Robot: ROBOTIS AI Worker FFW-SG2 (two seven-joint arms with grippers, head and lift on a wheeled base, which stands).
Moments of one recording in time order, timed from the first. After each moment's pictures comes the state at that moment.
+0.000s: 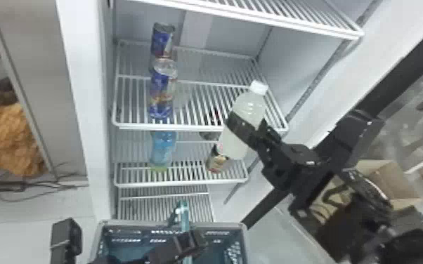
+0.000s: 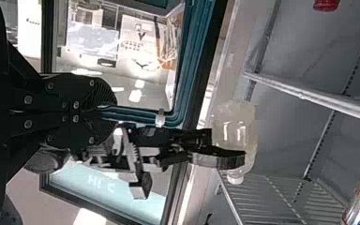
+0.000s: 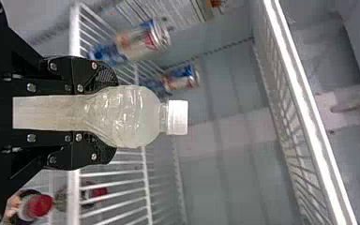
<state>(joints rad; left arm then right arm) 0.38 0.22 -0.24 -1.76 1.73 1.10 -0.34 0.56 -0.12 -0.27 -2.64 -0.52 0.82 0.13</state>
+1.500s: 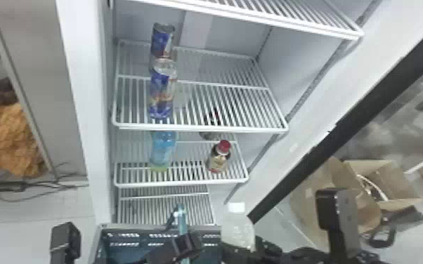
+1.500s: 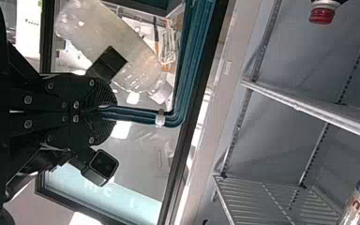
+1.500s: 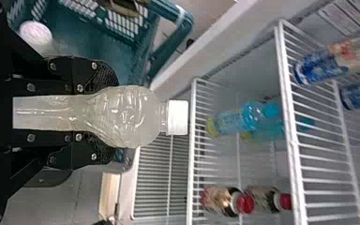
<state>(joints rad) 0.38 0.22 -0.23 -1.74 1.72 1.10 -0.34 0.77 -0.09 -0.40 -2.93 -0.63 1.56 0.11</state>
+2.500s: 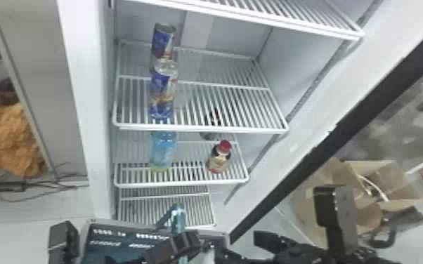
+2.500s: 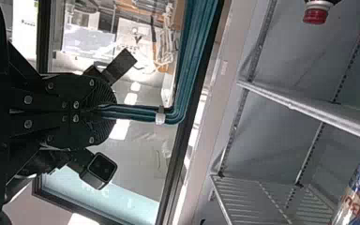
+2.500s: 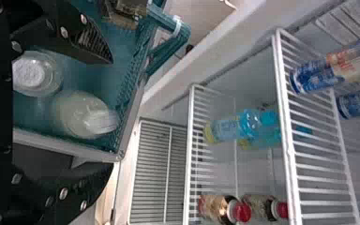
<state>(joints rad) 0.38 0.22 -0.23 -1.73 1.72 1.10 -0.34 0.75 -0.10 -0.40 -2.93 -0.63 1.57 0.11</state>
